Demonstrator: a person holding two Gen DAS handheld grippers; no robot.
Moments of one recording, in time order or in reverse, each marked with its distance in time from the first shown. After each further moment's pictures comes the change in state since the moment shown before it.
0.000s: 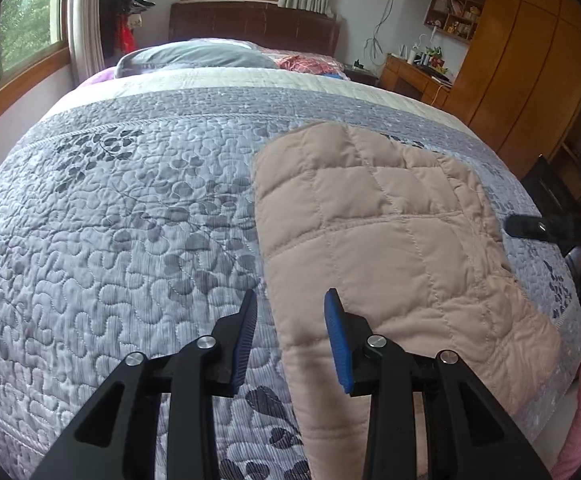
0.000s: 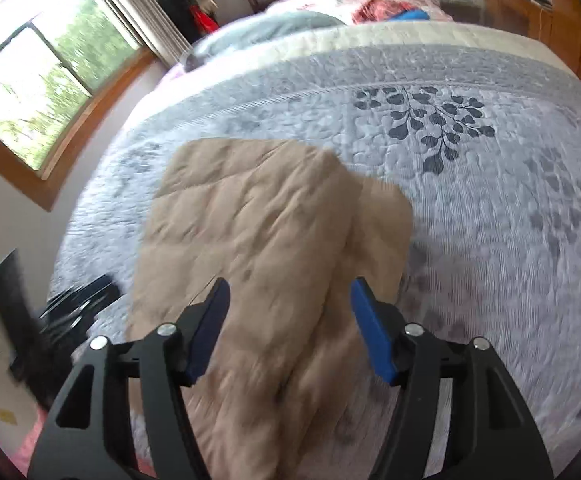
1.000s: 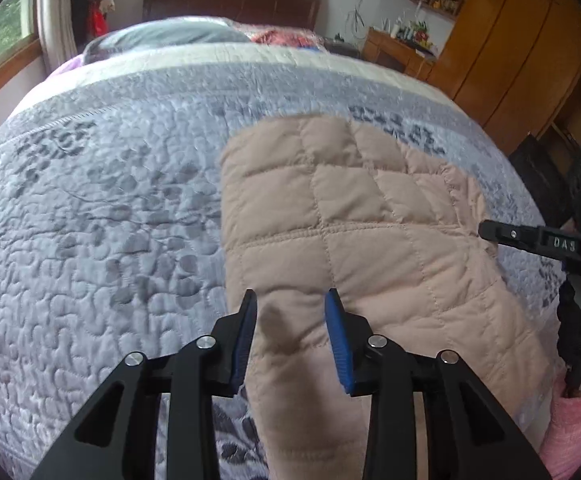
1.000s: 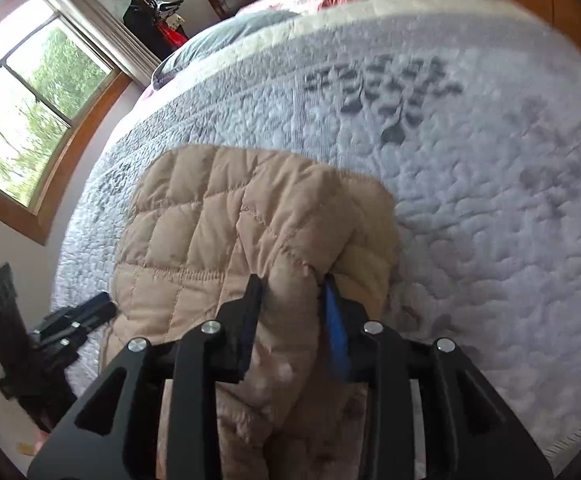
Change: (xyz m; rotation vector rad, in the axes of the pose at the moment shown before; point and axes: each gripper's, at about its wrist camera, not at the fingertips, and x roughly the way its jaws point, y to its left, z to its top) left arm 0.019 -0.030 0.014 0.029 0.079 -0.069; right arm -0.002 -0.039 -0.021 0.103 -0.059 -0.033
